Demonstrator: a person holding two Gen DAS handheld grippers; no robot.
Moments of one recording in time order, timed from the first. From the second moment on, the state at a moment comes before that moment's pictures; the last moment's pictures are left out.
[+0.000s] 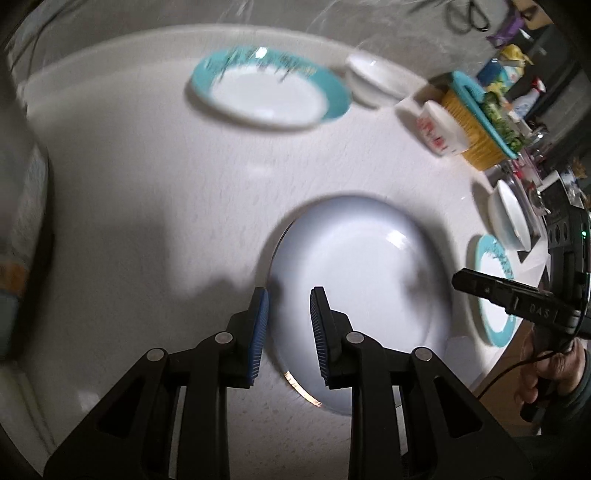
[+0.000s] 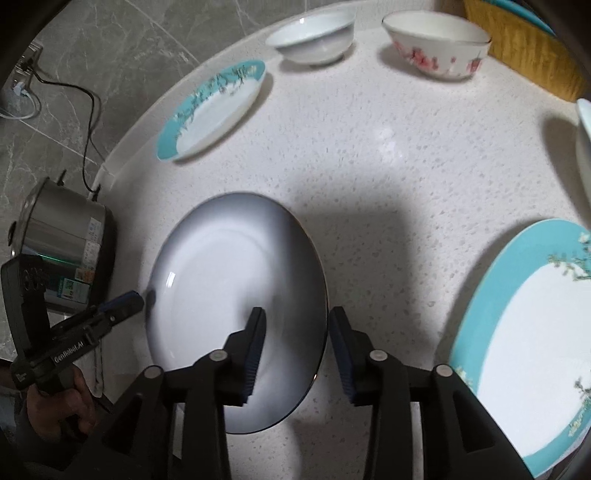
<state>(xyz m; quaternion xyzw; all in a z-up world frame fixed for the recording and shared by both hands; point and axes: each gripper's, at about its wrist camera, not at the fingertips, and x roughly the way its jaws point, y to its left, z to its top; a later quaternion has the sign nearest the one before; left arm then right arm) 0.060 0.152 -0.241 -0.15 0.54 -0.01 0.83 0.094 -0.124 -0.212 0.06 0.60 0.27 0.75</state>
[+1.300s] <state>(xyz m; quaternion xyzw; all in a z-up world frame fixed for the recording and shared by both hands) 0.154 -0.135 -0.299 -0.17 0.64 -0.13 0.74 0.129 -0.427 -0.237 0.27 0.59 0.29 0.71</state>
